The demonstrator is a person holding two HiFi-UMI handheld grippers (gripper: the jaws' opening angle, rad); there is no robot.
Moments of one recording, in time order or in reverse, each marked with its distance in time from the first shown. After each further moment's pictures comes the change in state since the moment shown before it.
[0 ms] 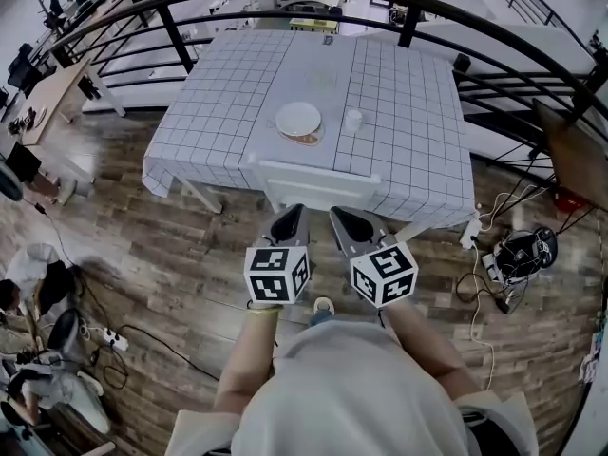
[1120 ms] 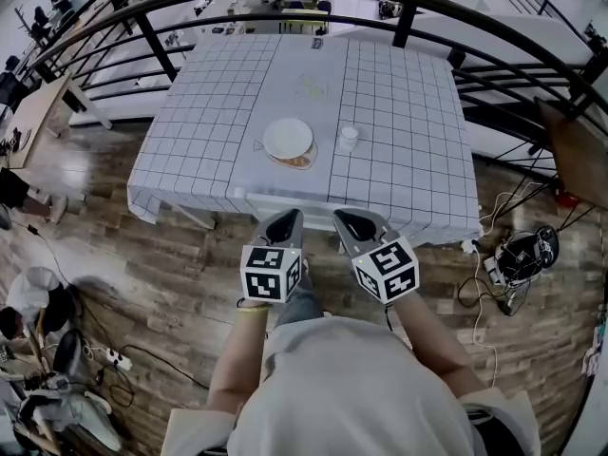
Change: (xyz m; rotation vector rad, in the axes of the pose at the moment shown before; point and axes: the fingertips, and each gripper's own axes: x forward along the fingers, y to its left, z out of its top) left arm 0.104 0.038 -0.003 0.092 0.117 -0.069; right arm 0.071 -0.084 -0.013 -0.099 0.138 -0.004
